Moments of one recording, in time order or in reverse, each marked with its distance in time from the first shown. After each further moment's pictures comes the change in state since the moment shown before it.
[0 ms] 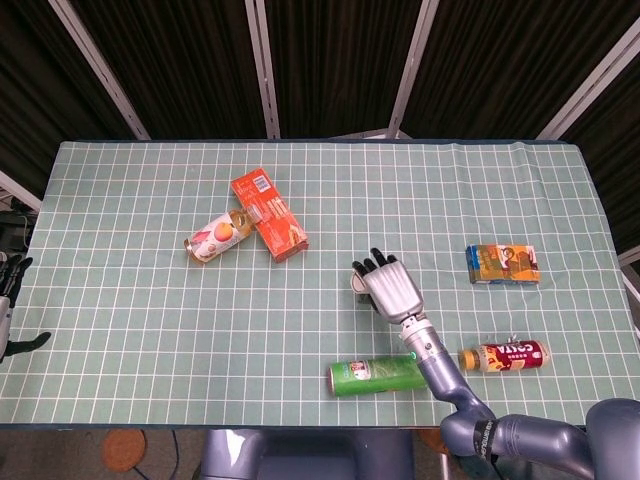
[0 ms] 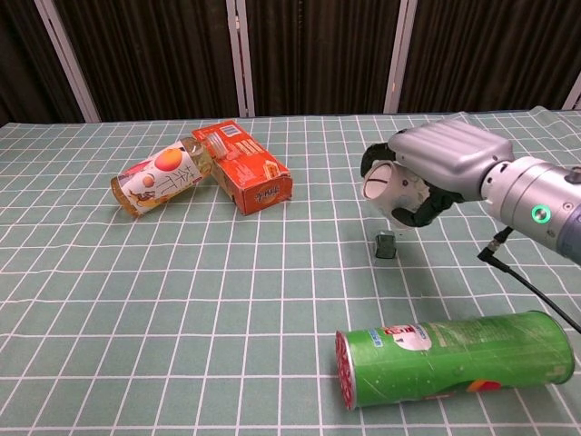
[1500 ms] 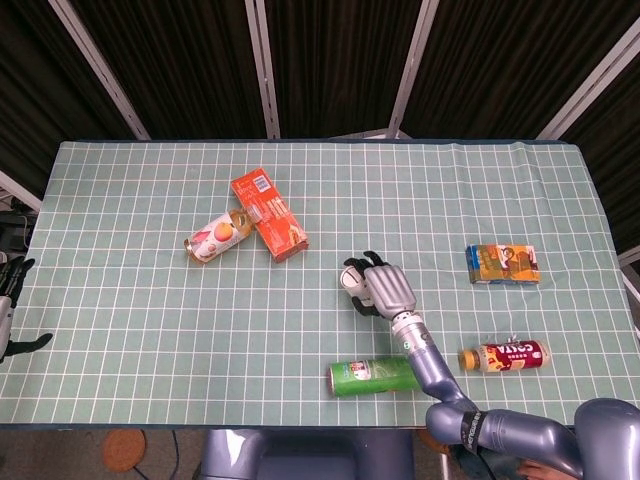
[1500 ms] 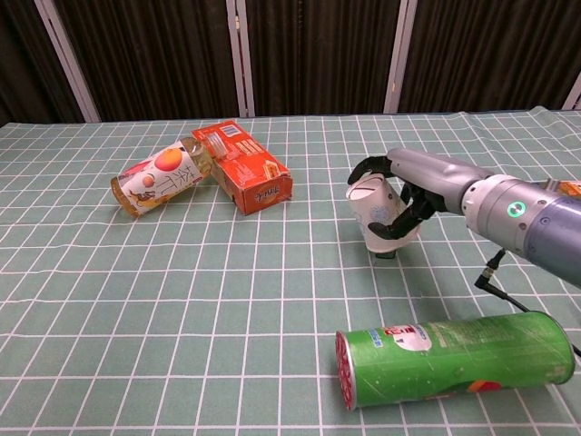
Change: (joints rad) left arm -0.009 0.014 0.004 -0.007 -0.011 -0.028 -0.024; right arm 0.006 -0.054 0.064 0.034 0.171 -0.111 0.284
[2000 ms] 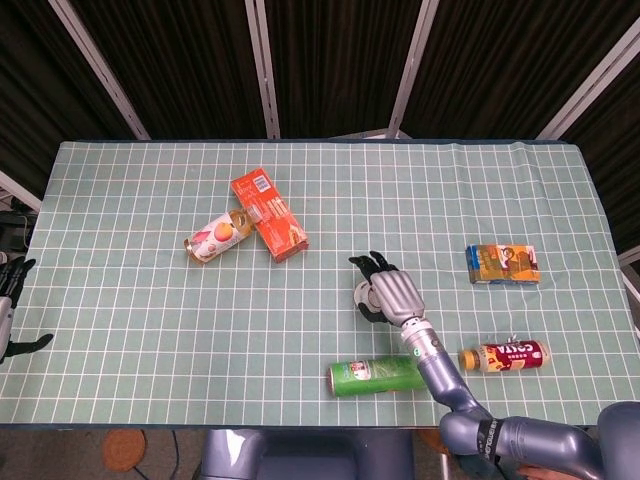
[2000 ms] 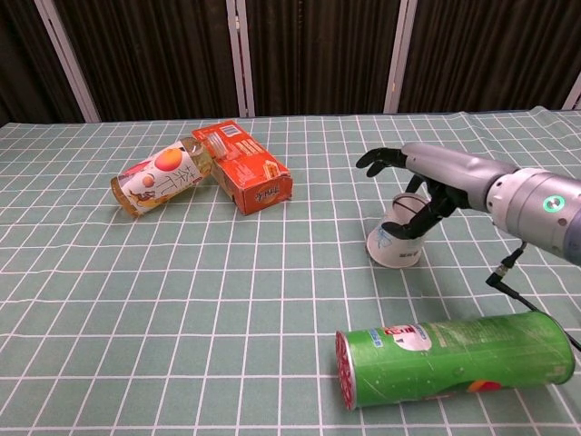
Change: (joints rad) left arm 0.002 0.005 0.002 -0.004 0.006 0.004 -0.010; right arm -0.032 0.093 -0.026 -0.130 -0.021 0.029 0.007
